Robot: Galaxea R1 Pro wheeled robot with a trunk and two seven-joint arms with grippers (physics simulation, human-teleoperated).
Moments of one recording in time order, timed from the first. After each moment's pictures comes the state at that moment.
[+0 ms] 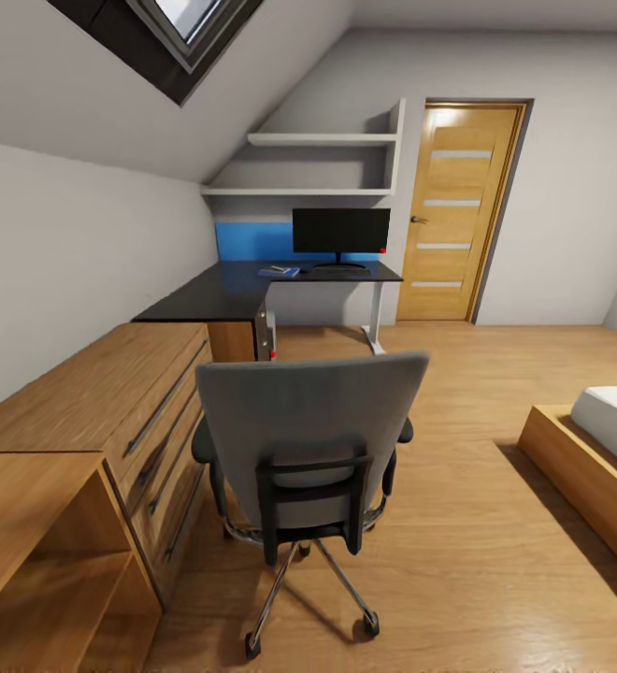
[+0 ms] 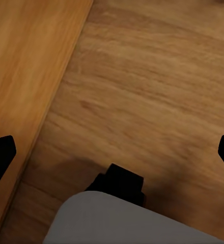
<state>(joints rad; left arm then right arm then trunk) -0.04 -0.05 -0.06 -0.28 0.32 -0.29 0.31 -0.26 0.06 0.82 0.01 -0.60 -0.76 -0.23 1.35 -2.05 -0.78</state>
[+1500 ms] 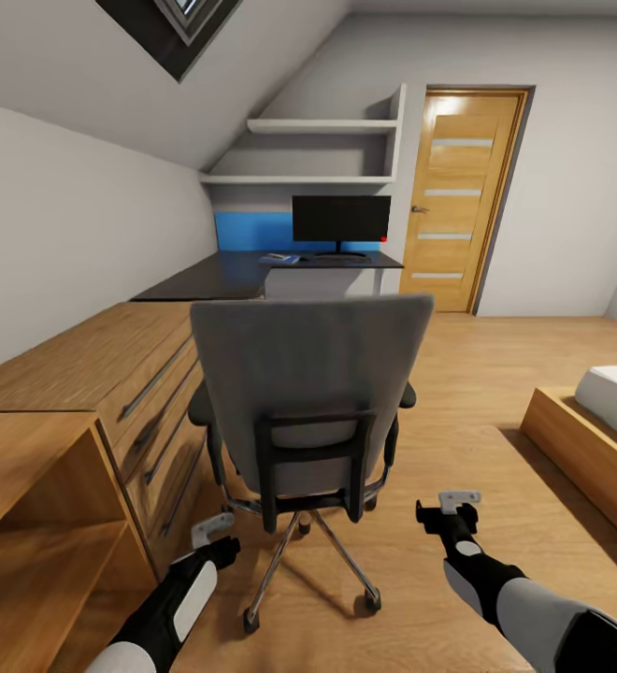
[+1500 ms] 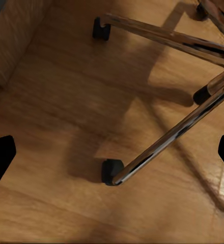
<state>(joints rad) -0.50 -0.09 -0.05 -0.63 0.42 0.25 0.33 -0.76 -0.10 0.80 -0.12 -0.68 -0.30 -0.24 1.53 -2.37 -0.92</state>
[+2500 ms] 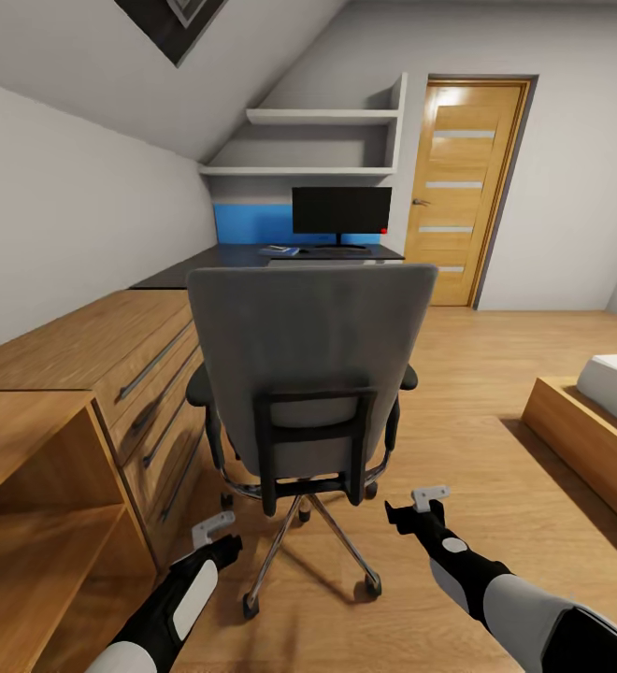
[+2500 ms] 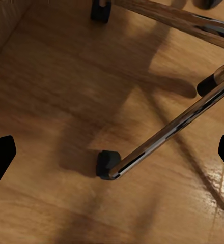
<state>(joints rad) -0.50 -0.09 -0.06 -0.63 0.46 0.24 0.32 -0.77 -0.06 0.81 -0.13 -0.67 -0.31 -0.01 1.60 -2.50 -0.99</state>
